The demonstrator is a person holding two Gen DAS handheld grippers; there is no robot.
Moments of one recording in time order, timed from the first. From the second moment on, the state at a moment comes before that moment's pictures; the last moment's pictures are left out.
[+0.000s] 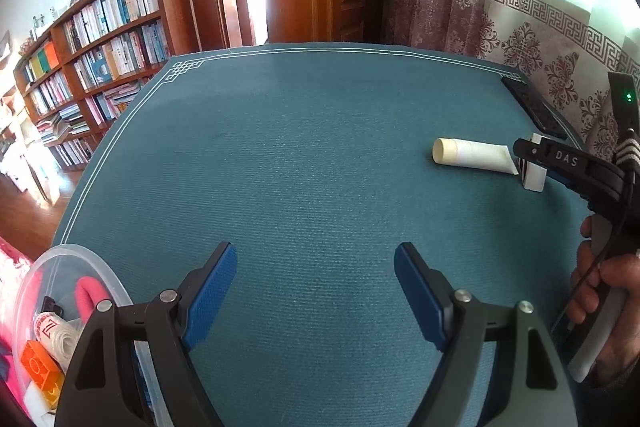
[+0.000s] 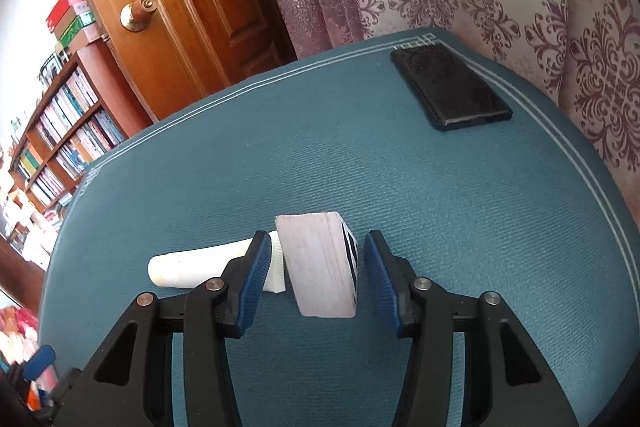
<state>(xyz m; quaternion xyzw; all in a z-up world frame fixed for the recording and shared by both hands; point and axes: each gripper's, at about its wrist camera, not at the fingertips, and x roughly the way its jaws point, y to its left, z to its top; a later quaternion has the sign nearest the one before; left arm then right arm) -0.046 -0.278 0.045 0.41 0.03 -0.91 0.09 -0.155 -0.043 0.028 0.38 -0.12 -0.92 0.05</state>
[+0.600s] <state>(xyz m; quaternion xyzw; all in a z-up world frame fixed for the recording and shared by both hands) -0.127 -0.228 0.029 0.42 -0.04 -0.91 0.01 -0.159 -0.022 0.027 0.37 -0.12 -0.92 0.05</state>
